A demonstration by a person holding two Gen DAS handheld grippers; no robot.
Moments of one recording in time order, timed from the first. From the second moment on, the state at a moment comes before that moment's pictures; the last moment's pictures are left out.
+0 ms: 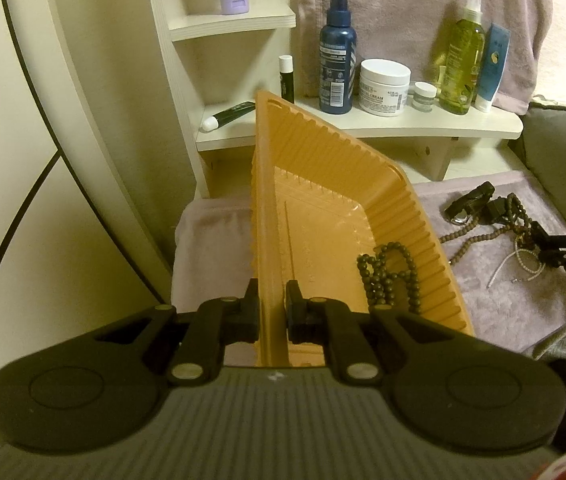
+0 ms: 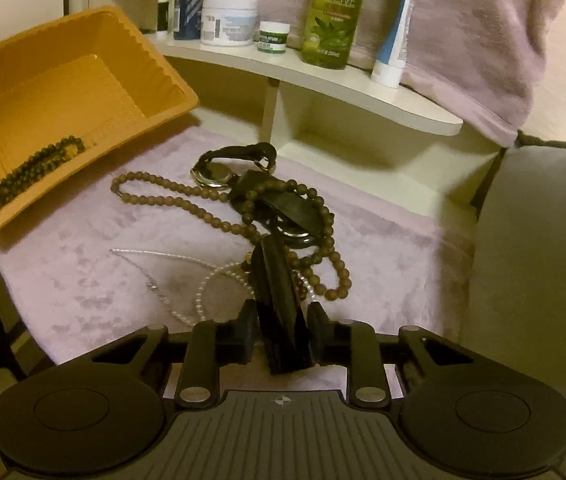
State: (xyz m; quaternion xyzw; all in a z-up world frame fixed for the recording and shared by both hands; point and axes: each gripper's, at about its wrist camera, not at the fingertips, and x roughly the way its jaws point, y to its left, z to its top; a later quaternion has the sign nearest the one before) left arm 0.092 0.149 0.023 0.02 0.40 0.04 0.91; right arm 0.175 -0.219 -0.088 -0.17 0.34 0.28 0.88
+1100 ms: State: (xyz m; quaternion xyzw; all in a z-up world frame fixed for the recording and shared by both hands) left arm 0.092 0.144 0.027 0.03 0.40 0.03 0.92; right arm 0.147 -0.068 -0.043 0.02 0.34 0.40 0.85
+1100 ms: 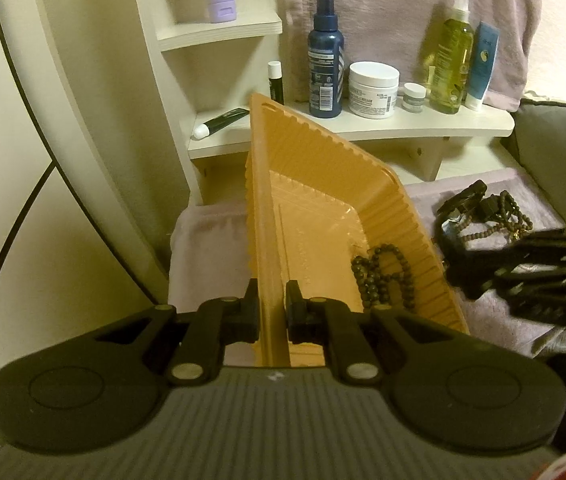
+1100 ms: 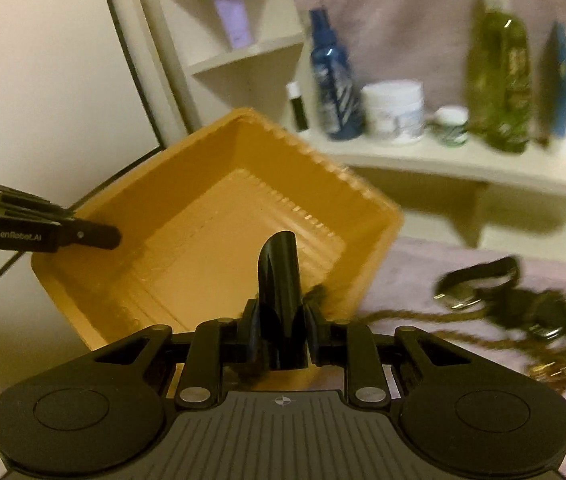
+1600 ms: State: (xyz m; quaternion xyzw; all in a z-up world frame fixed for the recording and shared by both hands) left arm 0.092 0.143 0.027 0.03 0.40 0.03 0.92; right arm 0.155 -0.042 -0.061 0.07 0.36 0.41 0.84
